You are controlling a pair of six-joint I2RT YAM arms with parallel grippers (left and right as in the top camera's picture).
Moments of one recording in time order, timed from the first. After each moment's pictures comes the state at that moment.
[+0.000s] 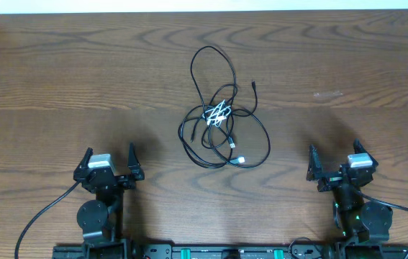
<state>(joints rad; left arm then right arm) 0.13 0.01 0.02 -0.11 0.05 -0.04 0.01 0.00 0.01 -0.06 -0.11 0.00</state>
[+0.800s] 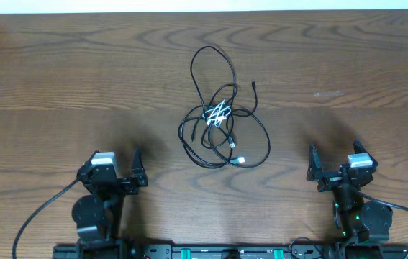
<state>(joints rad) 0.13 0.09 0.17 -0.33 0.14 -0.04 0.01 0.01 0.01 -0.06 -0.11 0.00</state>
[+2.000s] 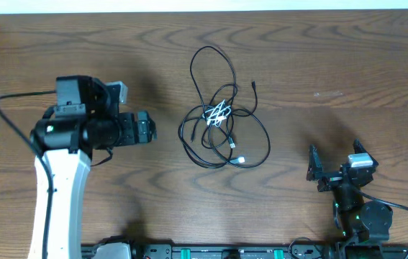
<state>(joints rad) 0.08 1.27 1.18 -1.08 0.34 -0.03 0.01 0.01 0.01 -0.06 -0.11 0.01</state>
